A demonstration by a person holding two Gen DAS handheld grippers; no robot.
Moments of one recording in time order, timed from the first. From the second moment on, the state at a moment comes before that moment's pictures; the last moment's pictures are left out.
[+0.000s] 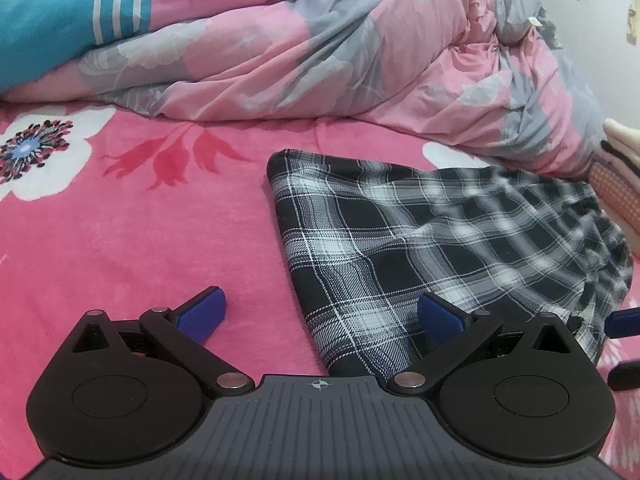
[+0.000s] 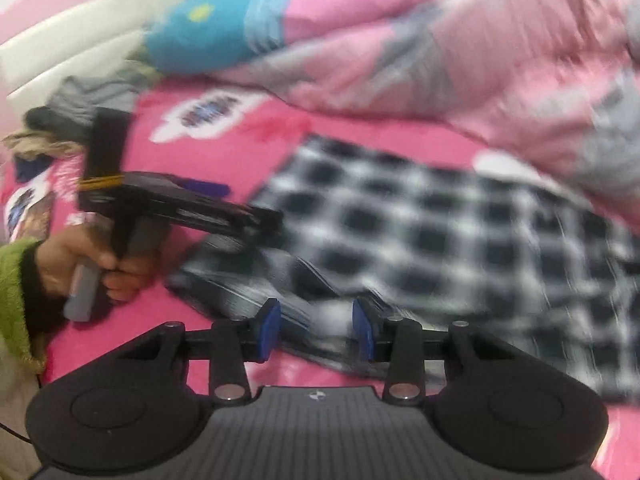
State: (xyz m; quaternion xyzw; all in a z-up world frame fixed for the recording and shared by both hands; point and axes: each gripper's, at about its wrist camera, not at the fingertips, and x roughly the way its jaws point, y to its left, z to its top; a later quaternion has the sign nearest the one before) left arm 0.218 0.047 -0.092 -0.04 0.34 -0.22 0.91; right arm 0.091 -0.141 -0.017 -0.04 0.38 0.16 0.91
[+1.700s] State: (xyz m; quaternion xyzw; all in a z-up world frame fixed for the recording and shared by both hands) left arm 0.220 0.053 -0.089 -0.05 0.35 -0.23 0.91; right arm 0.058 -0.095 -0.033 -0.08 0.31 0.27 0.91
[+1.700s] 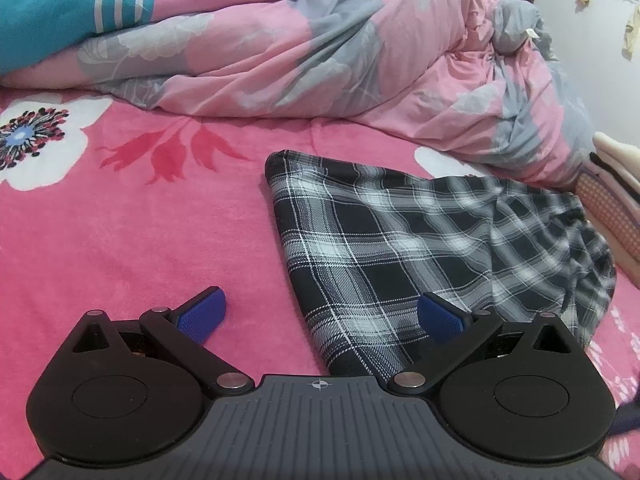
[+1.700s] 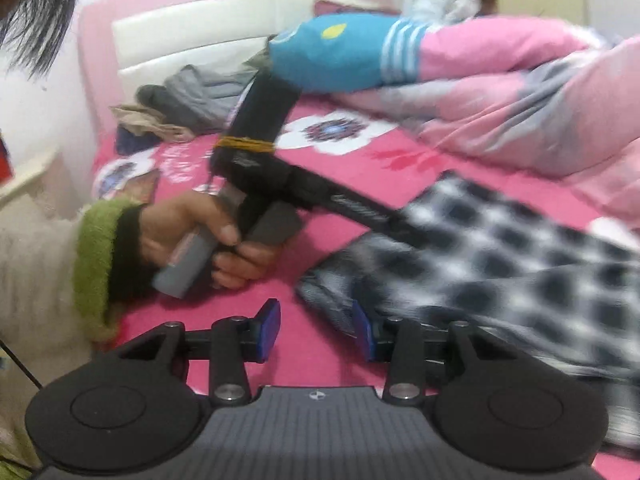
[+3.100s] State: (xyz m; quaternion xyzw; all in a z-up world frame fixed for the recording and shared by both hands) left arm 0.212 0.051 -0.088 -0.04 0.34 -0.26 0.90; right arm 0.117 -0.191 -0.030 0.09 0.28 0.15 0.94
